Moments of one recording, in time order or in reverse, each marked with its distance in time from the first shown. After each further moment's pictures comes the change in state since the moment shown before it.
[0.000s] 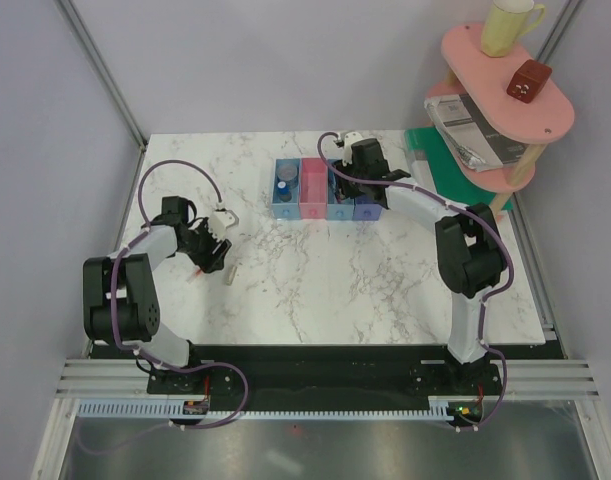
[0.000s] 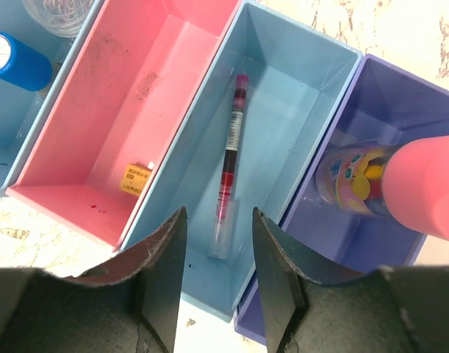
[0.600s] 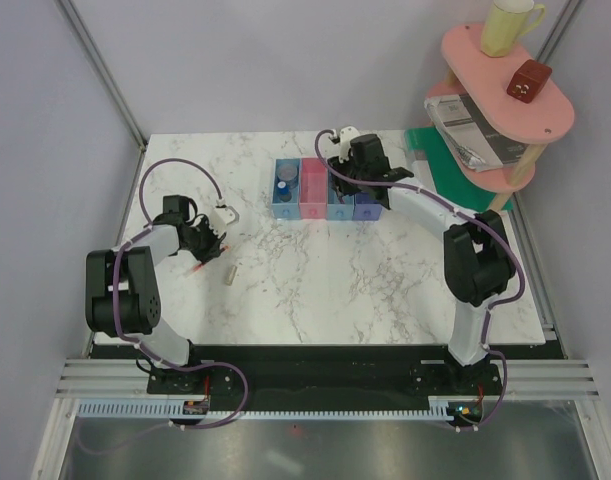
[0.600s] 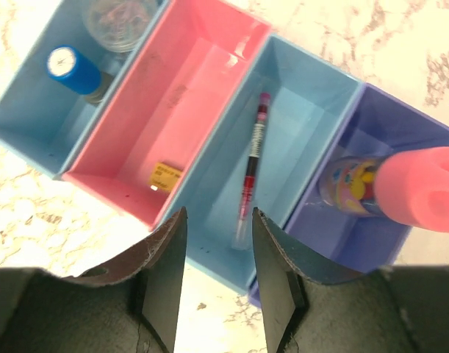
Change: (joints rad) left arm 0.002 0.055 -0.006 0.132 0.007 -0.005; right arm 0.016 -0.073 0.000 -0.026 -0.018 -0.033
